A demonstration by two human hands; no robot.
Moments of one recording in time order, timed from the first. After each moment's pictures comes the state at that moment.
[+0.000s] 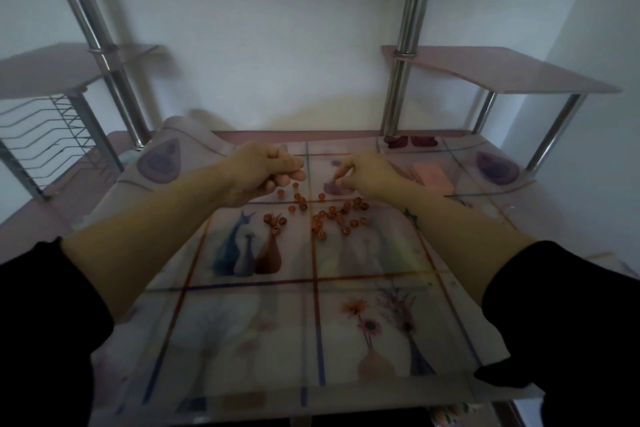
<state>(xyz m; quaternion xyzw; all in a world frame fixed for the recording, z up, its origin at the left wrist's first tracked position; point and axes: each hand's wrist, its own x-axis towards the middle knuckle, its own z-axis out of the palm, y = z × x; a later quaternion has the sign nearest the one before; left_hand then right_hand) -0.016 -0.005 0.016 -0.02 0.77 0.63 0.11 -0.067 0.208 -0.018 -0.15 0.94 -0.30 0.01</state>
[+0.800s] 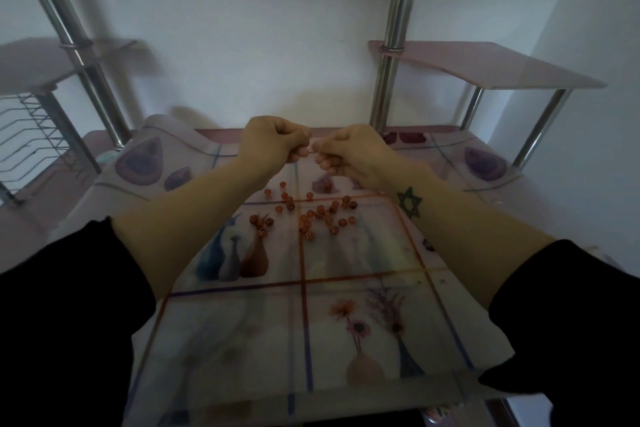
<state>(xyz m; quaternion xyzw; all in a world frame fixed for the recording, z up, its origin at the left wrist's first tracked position) -0.043 0.037 0.017 0.04 0.78 0.61 -0.11 -0.046 0.198 0.021 -0.05 0.74 -0.66 0.09</state>
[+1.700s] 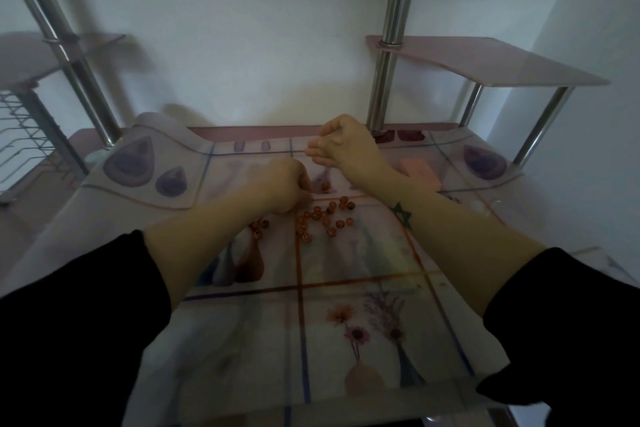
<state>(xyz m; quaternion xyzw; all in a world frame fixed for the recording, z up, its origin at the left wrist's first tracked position) -0.057 0.045 -0.029 0.12 0.98 0.17 0.00 -0.058 0.189 0.004 -0.08 0.74 -0.67 0.00</state>
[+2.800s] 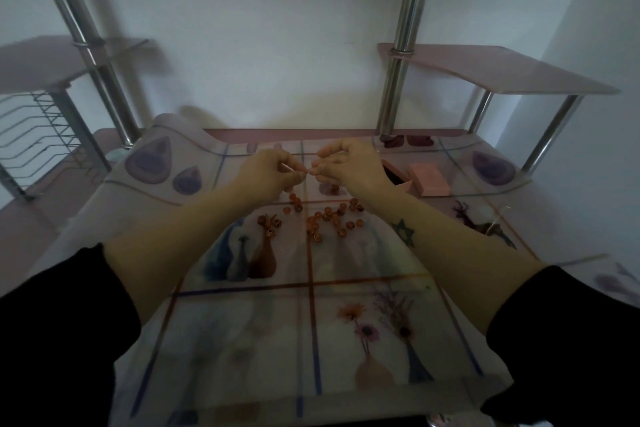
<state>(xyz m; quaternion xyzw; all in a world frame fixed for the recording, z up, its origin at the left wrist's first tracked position) -0.034 0.013 -0.018 0.07 0.91 0.40 -0.06 -0.041 0.183 -0.012 -0.10 0.75 -0.66 0.01</state>
